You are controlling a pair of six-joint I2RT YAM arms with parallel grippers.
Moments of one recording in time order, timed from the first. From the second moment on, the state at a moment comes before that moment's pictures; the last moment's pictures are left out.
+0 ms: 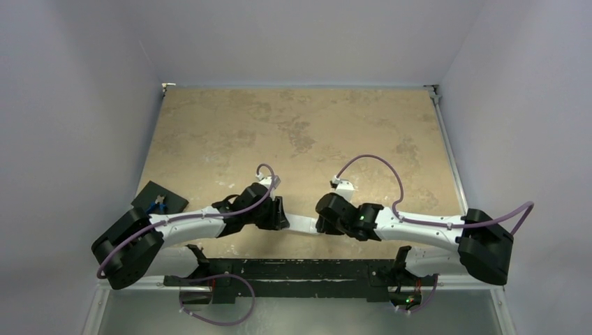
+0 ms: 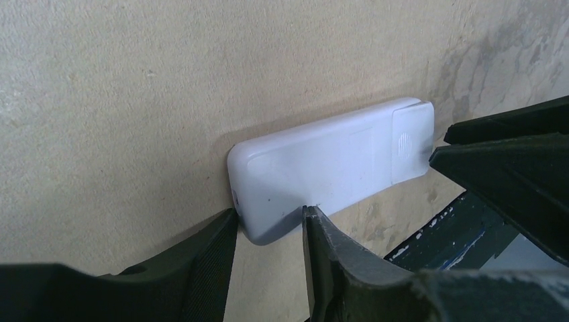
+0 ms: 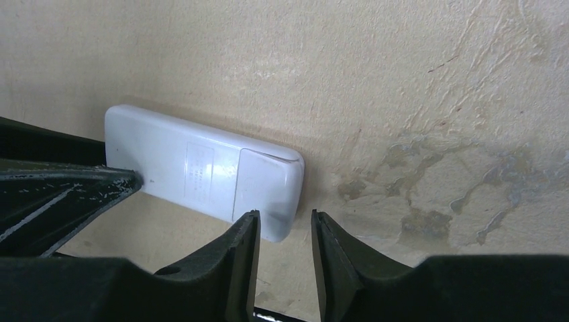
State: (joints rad) left arm -0.84 1.27 0.44 0.02 0.10 -0.74; right arm 1.09 1.23 0.61 -0.40 0.33 1.08
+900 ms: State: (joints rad) left arm -0.85 1.24 0.42 0.01 0.10 -0.76; right arm 1.09 1.30 0.62 -0.38 0.35 1.10
